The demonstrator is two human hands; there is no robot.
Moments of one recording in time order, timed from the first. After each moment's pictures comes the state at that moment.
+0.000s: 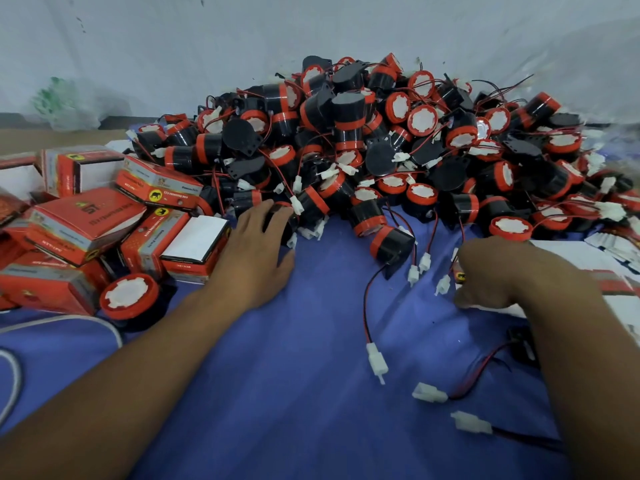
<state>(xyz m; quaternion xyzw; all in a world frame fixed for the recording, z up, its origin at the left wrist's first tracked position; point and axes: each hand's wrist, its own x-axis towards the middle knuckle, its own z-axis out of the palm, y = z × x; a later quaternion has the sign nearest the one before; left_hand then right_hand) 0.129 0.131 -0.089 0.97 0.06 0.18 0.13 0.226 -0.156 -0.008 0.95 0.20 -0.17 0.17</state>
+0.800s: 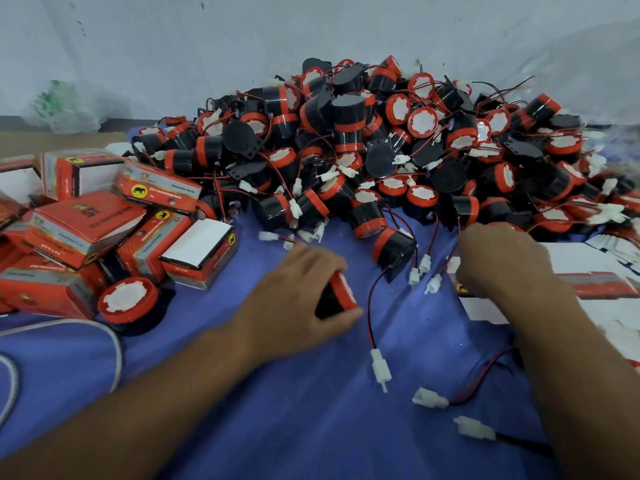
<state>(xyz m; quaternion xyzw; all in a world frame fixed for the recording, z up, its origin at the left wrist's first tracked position) 0.095 0.072 -0.081 0.94 -0.14 0.25 0.18 0.236 -0.156 -0.030 0.99 0.12 0.02 0.07</state>
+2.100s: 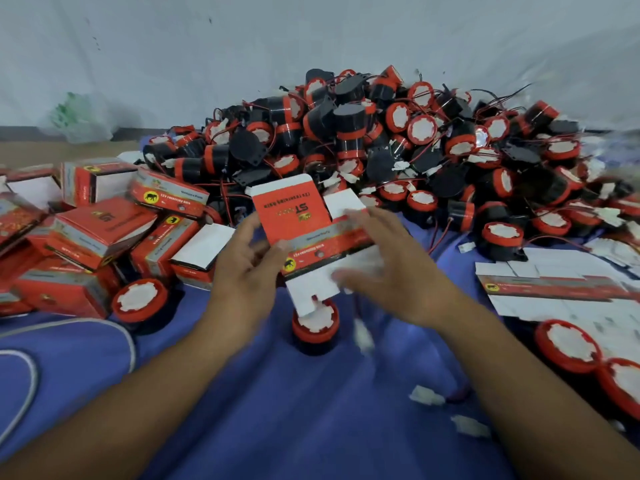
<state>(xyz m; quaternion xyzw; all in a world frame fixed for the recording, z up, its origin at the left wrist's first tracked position) 0.088 0.090 -0.067 0.68 0.05 0.28 0.68 0.191 -0.097 -0.050 0.84 0.40 -0.02 -0.37</state>
